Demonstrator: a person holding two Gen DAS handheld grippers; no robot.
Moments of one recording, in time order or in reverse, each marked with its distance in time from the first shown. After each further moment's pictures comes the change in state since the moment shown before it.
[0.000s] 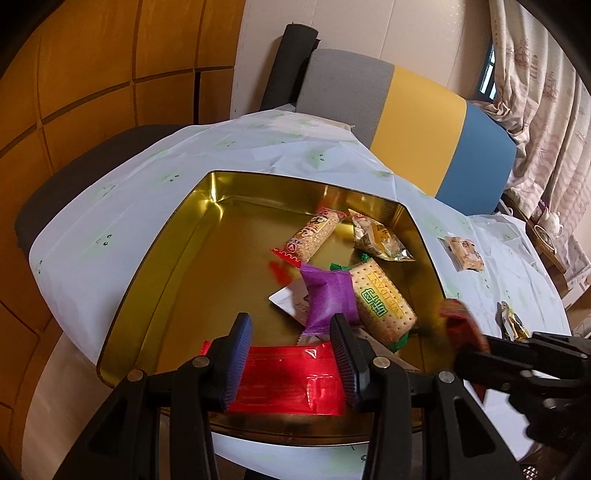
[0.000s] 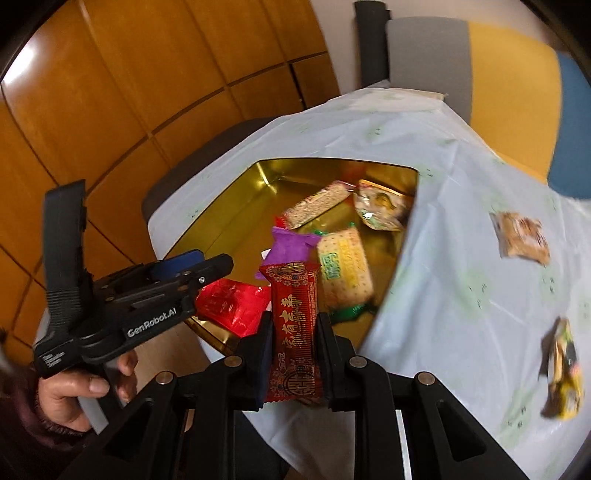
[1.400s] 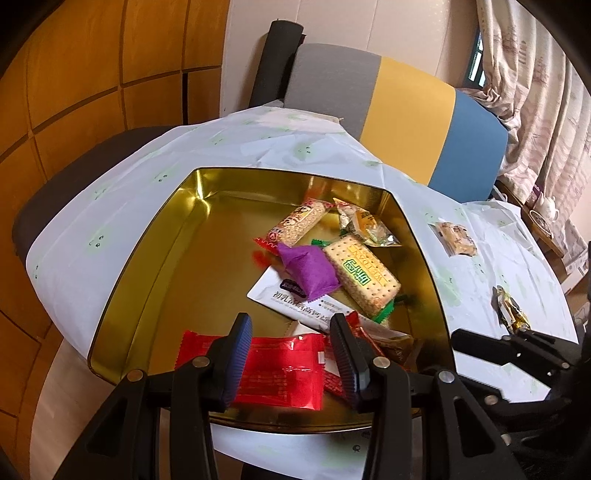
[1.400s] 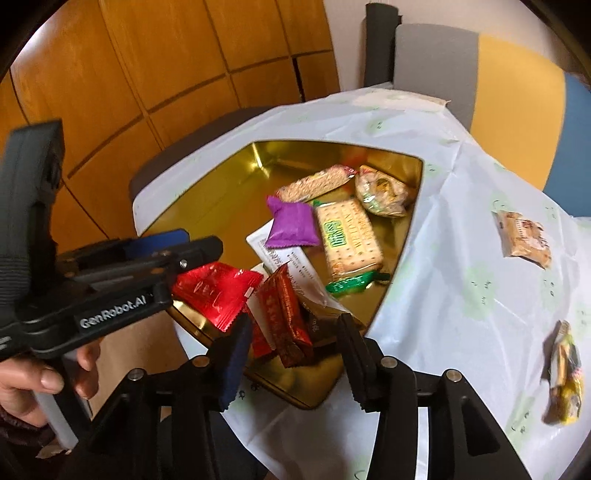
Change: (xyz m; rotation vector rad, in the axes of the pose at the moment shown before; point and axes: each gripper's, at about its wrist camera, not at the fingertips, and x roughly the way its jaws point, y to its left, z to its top) left arm -0.003 -0.017 -0.009 0.053 0.013 -0.010; right arm 0.008 0.009 -0.022 -0.040 -0.012 -0.071
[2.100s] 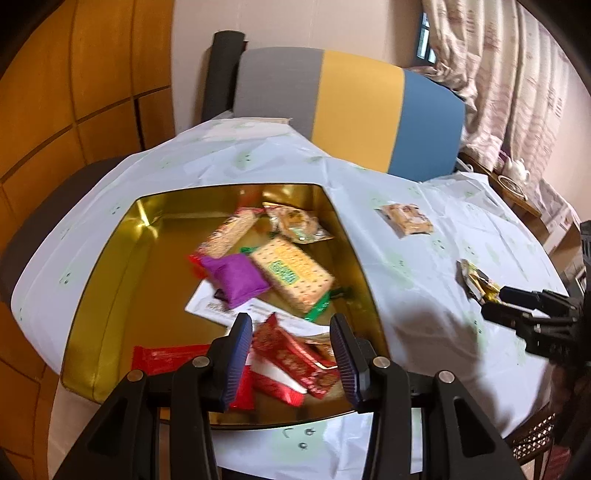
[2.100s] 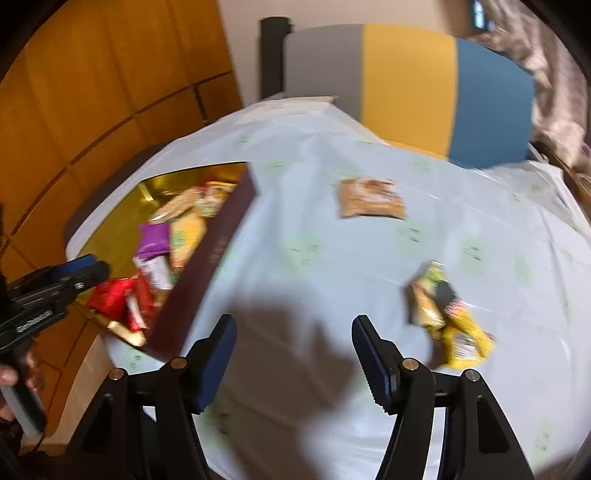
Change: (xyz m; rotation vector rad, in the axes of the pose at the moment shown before) left arm -0.008 -0.061 -0.002 0.170 -0.008 -0.076; right arm -0.071 -0.118 -0.041 0.220 -0.050 -0.248
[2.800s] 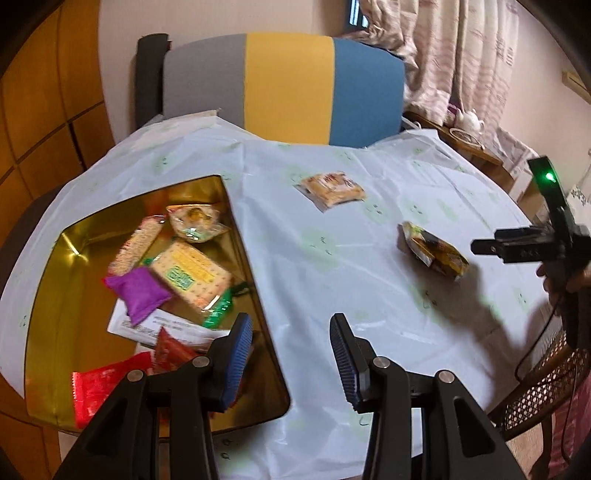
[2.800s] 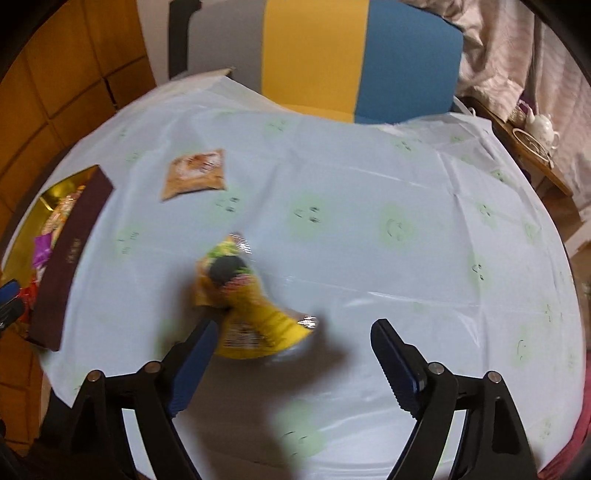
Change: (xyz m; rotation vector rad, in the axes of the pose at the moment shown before) left arm 0.020 -0.079 0.001 0.192 0.073 -0.117; right arm -0.009 -0.152 -0.001 0.114 0.150 -0.230
